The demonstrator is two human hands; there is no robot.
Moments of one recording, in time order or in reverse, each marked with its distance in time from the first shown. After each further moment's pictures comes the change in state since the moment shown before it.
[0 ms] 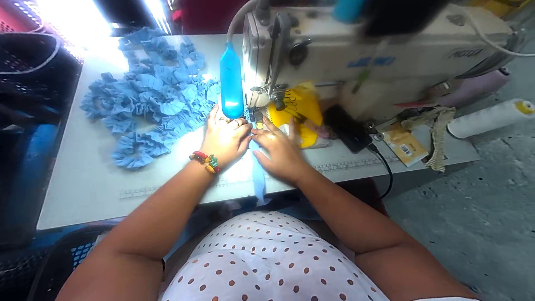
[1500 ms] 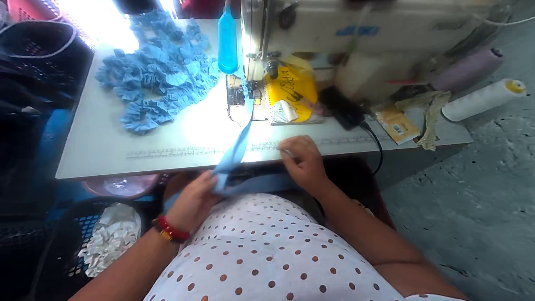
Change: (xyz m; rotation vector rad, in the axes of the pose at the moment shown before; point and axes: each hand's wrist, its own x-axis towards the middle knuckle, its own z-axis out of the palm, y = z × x) left_hand -0.184 0.111 -0.041 -1.689 0.050 -1.008; right_hand -0.111 -0.018 -0.022 0.379 0.359 0.021
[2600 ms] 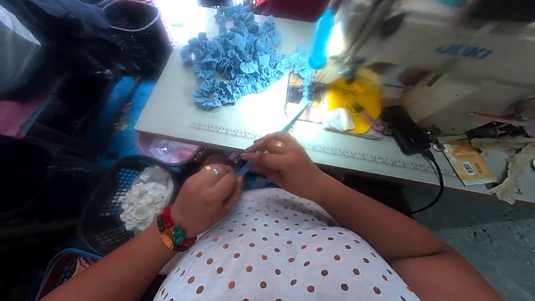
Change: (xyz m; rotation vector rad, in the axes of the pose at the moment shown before) left_hand -0.079 0.029 -0.026 1.474 0.353 1.221; right_hand 0.060 -0.109 0.063 0.166 -0.338 -0.609
